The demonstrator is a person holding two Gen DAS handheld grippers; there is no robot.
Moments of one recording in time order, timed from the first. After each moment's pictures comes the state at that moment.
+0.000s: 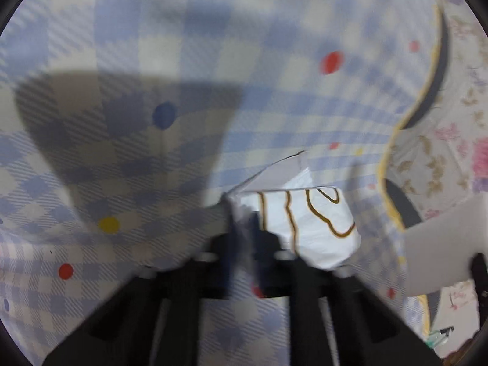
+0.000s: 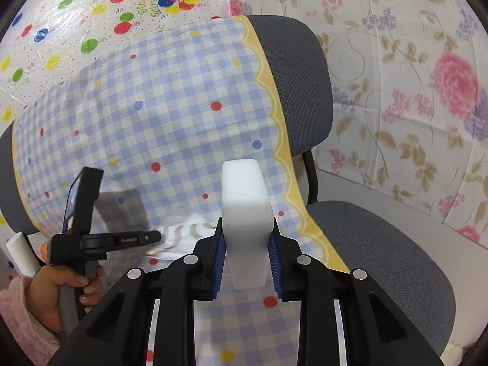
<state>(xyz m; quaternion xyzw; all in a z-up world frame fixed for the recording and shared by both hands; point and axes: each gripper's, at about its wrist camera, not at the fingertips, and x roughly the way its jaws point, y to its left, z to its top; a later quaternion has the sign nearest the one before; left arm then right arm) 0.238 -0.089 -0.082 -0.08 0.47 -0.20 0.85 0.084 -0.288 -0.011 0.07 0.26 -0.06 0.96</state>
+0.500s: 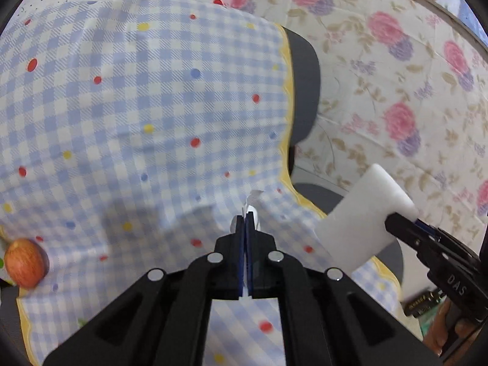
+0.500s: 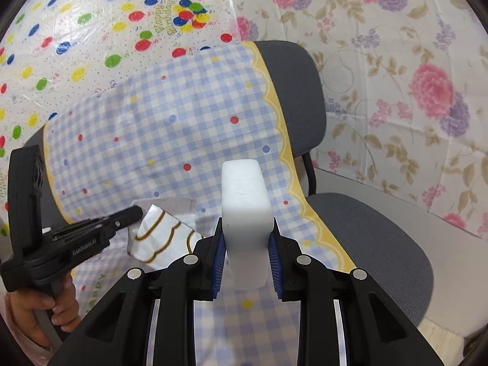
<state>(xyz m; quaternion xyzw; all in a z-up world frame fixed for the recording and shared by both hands) 0.084 -0.094 0.022 0.00 0.32 -0.27 0.91 0.000 -0.272 0.023 0.08 0.25 -0.05 0.96</state>
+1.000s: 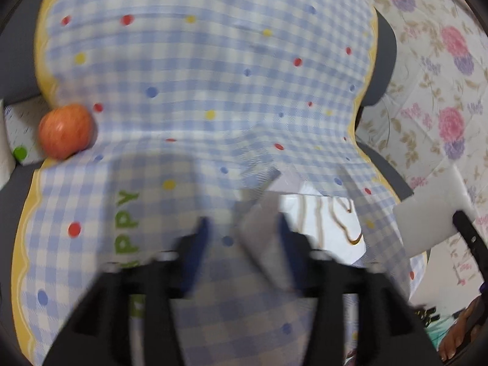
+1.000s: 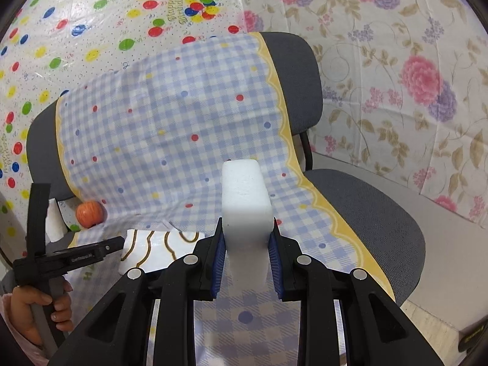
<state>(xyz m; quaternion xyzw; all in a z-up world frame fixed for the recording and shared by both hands) 0.049 -0.001 -0.052 -0.09 0.42 -0.16 0.89 -0.043 -0.256 -0.006 0.06 0.26 -0.04 0.96</state>
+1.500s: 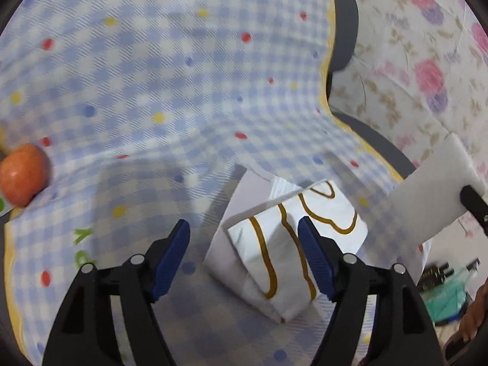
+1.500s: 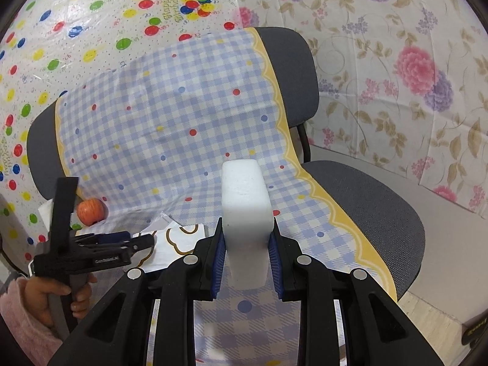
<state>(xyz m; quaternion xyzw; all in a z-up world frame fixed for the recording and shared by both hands) 0.077 -0.047 -0.068 0.01 0.44 -0.25 0.87 -0.048 -0.259 -0.009 0.07 0.27 -0.04 0.96</state>
